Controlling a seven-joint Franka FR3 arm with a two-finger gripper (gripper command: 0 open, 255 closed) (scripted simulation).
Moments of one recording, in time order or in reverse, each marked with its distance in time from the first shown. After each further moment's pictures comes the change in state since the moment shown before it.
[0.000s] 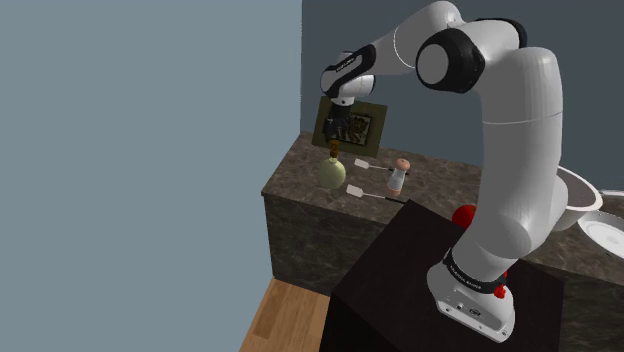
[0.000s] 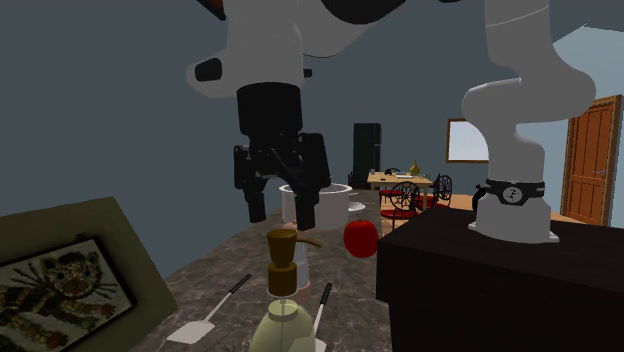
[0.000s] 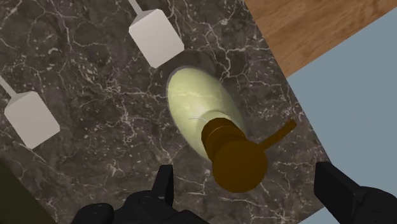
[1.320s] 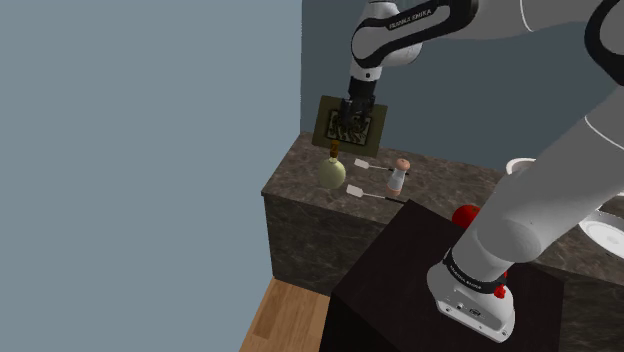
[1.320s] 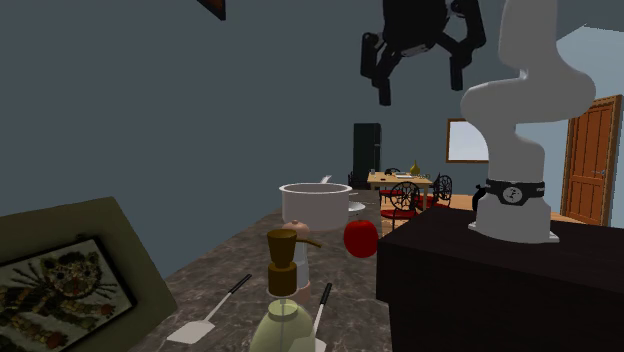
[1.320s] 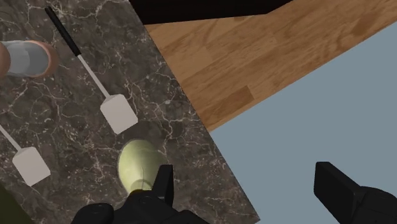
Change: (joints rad) arm 0.114 -0.694 0.038 -0.490 -0.173 -0.164 0.209
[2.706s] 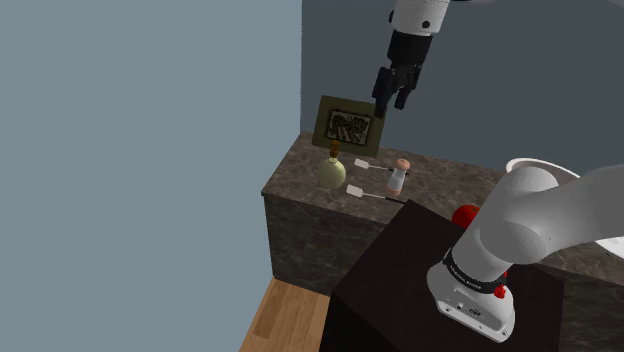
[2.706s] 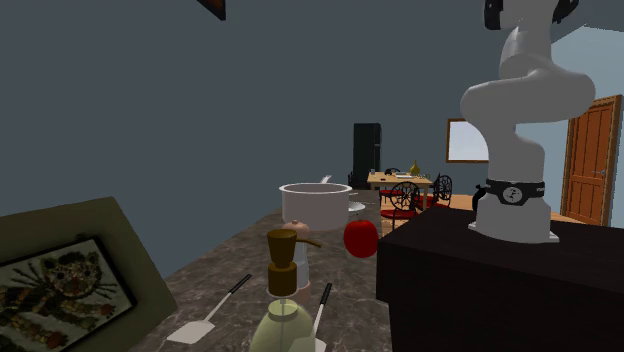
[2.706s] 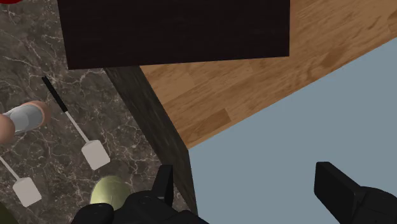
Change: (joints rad) arm 0.059 -0.562 0.171 -0.077 0.020 -0.464 0.217
